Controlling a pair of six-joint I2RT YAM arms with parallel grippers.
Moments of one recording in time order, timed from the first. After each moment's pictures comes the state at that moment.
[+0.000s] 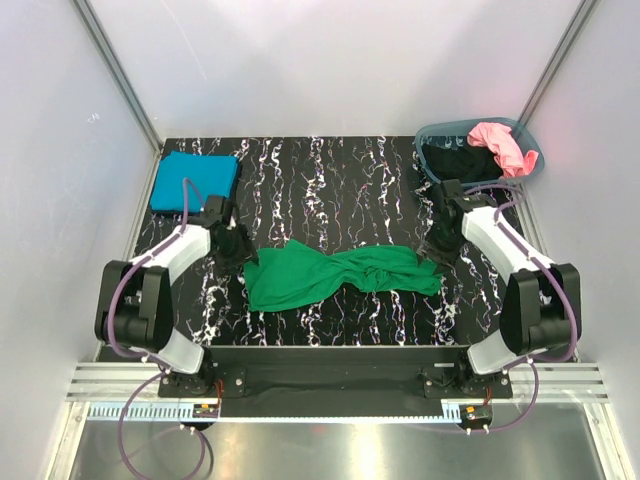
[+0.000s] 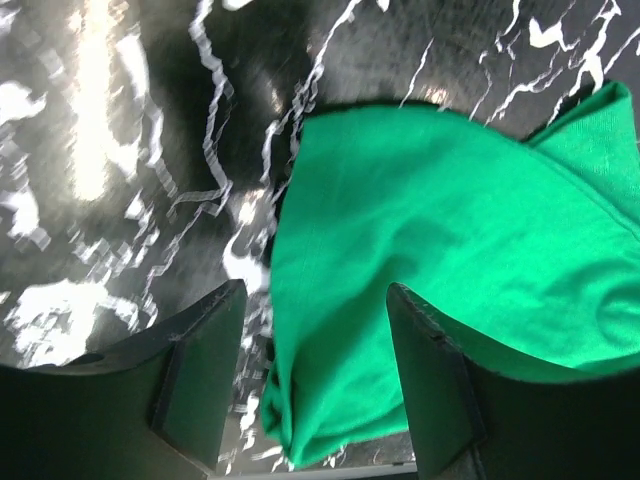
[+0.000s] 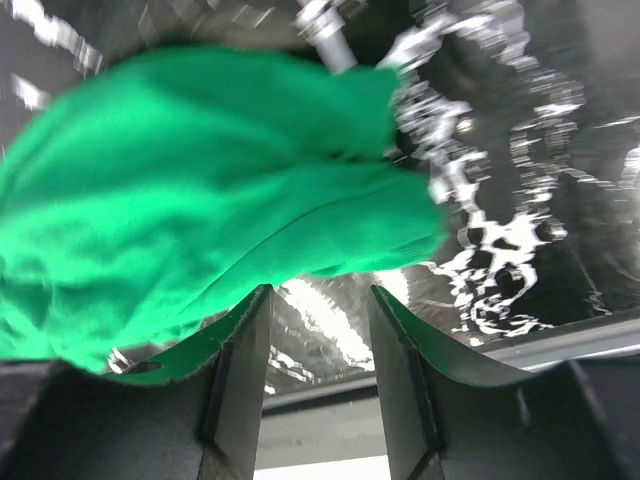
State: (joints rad) left arm -0.16 1.52 0.91 -0.60 0.10 -0.57; right arm 0.19 1.53 1.12 -0.97 0.02 0.73
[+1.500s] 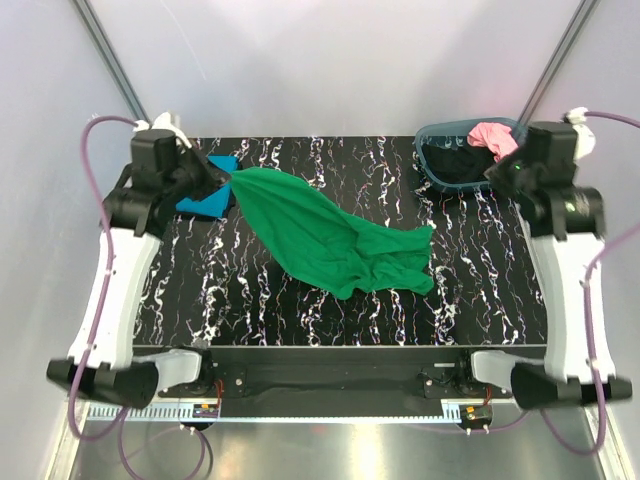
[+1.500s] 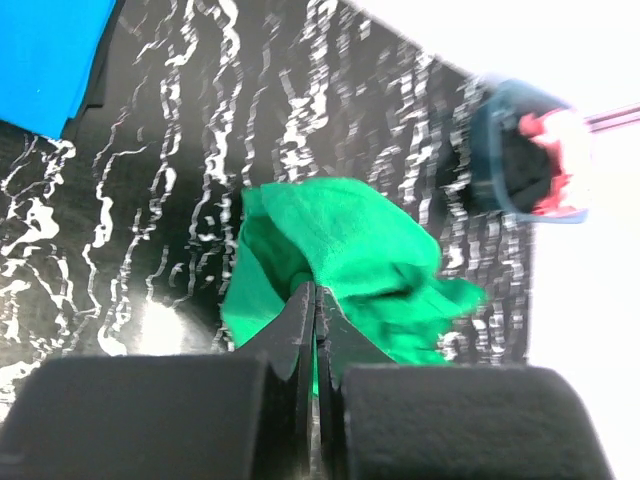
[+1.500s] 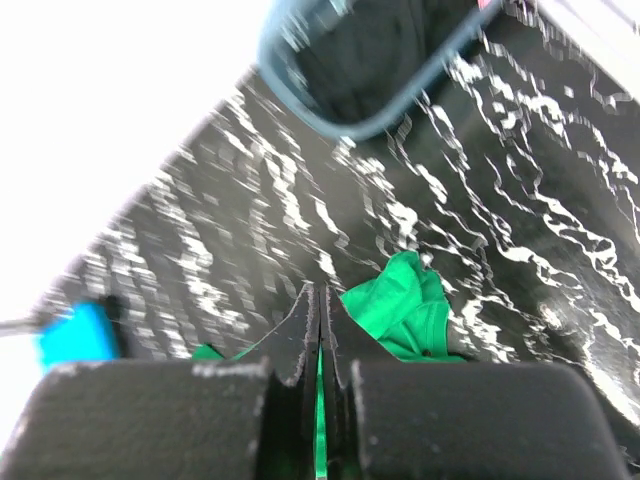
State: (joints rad) left arm -0.16 1.26 1.55 -0.83 0.10 -0.64; right arm 0.04 1.26 1.68 -0.98 0.25 0.74
